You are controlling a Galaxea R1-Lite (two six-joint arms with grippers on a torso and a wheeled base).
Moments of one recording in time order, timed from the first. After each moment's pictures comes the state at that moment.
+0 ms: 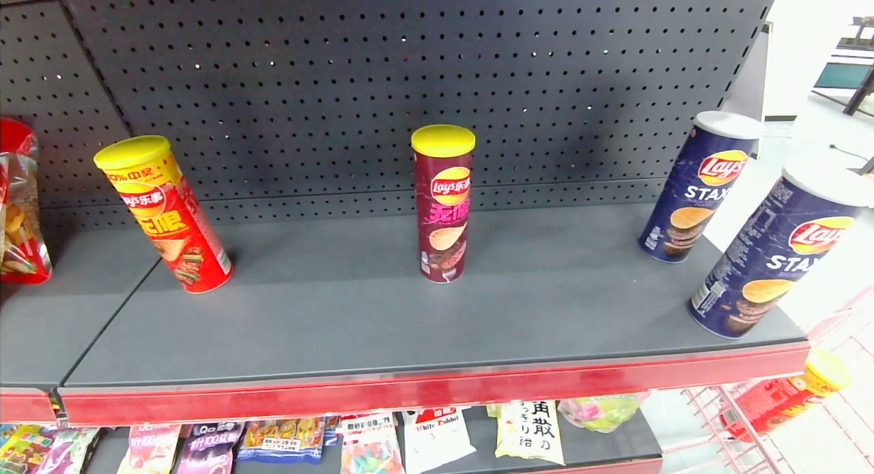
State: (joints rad) left arm 0.00 0.01 0.00 0.00 -0.11 0.04; right arm 0.14 0.10 -0.31 0.30 -0.04 -0.12
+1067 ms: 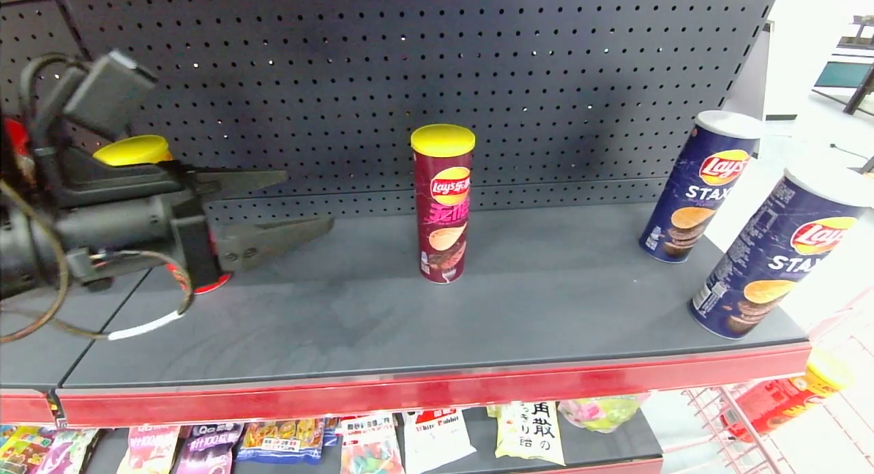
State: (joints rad) left arm -0.31 1.37 -0.86 -0.36 -0.58 0.11; right arm 0.22 0.14 -0.31 0.30 -0.04 -0.11
